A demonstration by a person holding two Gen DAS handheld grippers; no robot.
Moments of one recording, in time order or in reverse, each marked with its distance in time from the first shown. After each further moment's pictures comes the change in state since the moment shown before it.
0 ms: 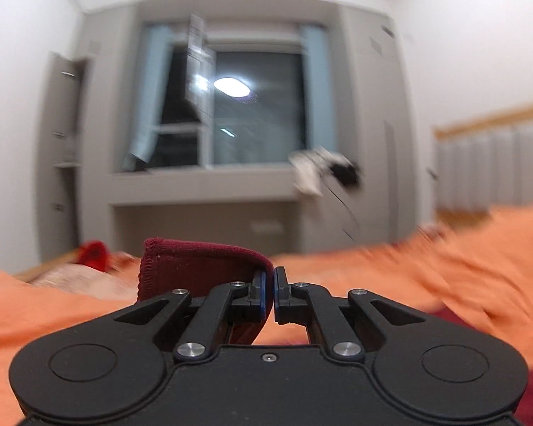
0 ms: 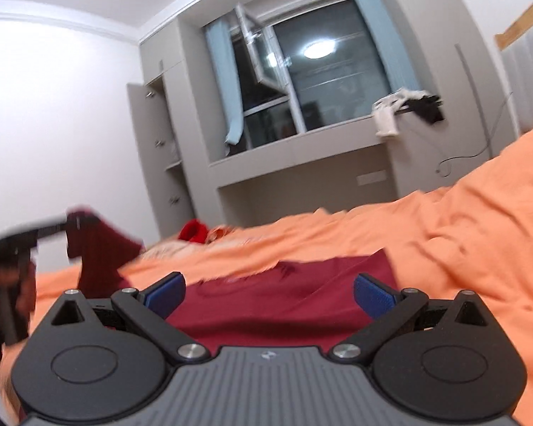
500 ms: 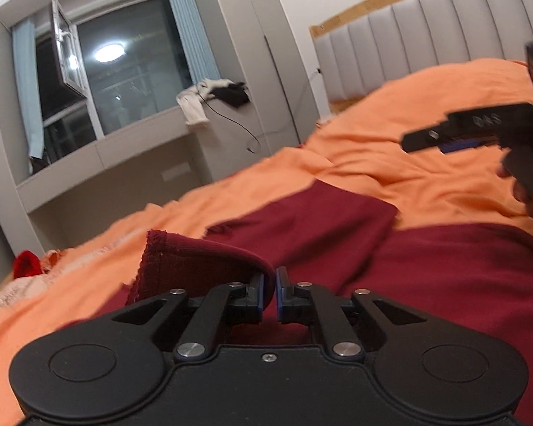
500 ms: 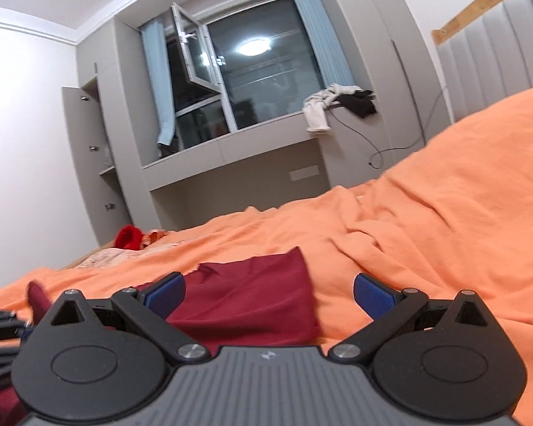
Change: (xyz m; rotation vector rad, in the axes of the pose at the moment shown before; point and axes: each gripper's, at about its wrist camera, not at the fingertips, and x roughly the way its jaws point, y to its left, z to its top) left arm -0.014 -0.116 -0.078 0.312 0.225 -0.247; right arm -0.004 -0.039 0.005 0.058 0.017 -0.226
